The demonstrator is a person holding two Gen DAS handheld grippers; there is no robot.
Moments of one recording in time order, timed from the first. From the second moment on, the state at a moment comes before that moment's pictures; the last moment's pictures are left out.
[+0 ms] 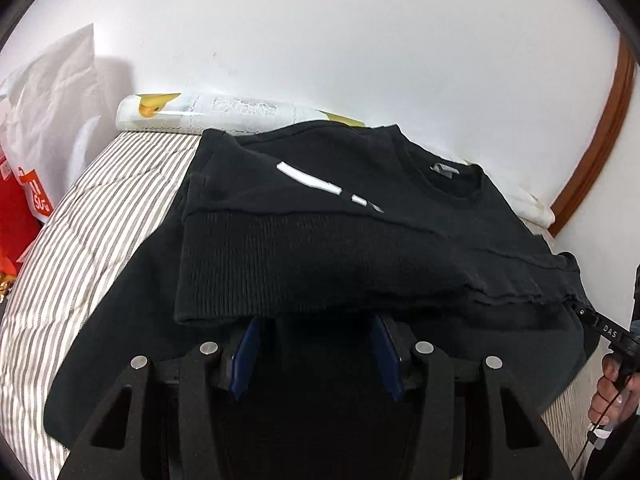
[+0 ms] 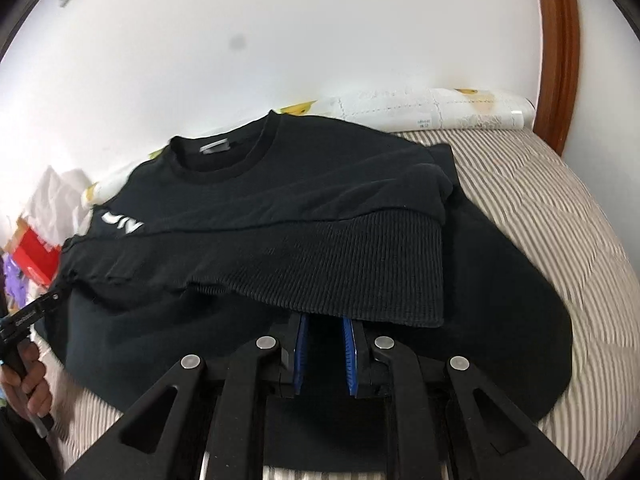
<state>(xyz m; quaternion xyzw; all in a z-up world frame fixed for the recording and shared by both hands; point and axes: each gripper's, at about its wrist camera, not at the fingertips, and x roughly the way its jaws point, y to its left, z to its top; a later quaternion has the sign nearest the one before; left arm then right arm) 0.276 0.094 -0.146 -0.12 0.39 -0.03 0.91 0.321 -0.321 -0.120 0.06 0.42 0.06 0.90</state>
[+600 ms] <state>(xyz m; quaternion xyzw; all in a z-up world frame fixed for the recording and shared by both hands) 0.375 0.138 -0.125 -0.11 0.38 0.01 0.92 0.436 -0.339 -0.111 0.07 0.42 0.01 0.91</state>
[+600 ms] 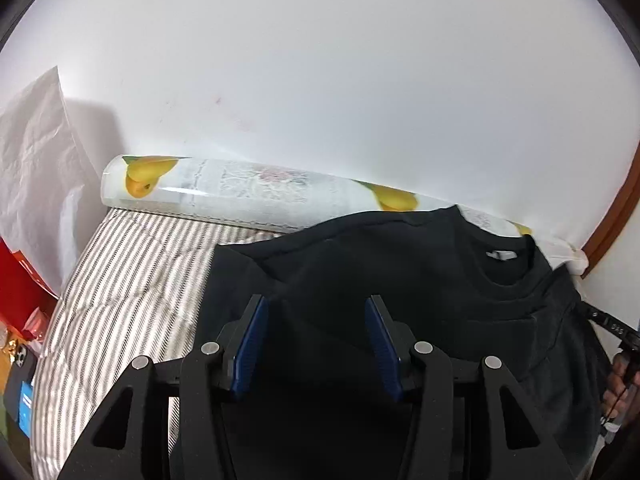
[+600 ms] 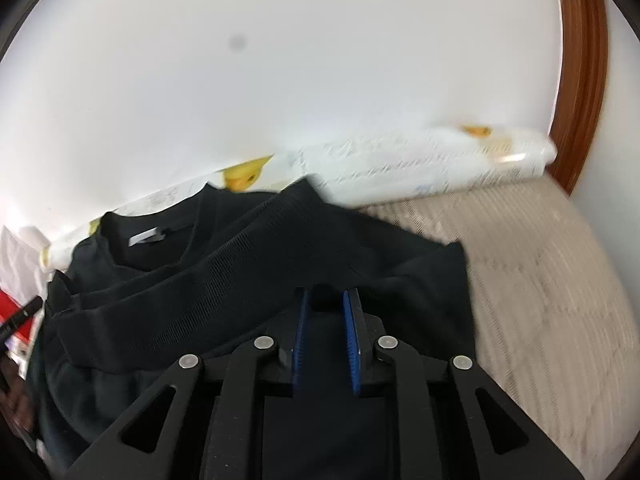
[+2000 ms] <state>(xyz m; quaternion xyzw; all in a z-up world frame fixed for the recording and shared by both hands) 0.401 0.158 -0.154 -0.11 0.39 0.04 0.91 0.478 -0.373 -0.146 0.08 0.43 -0.03 0.90</state>
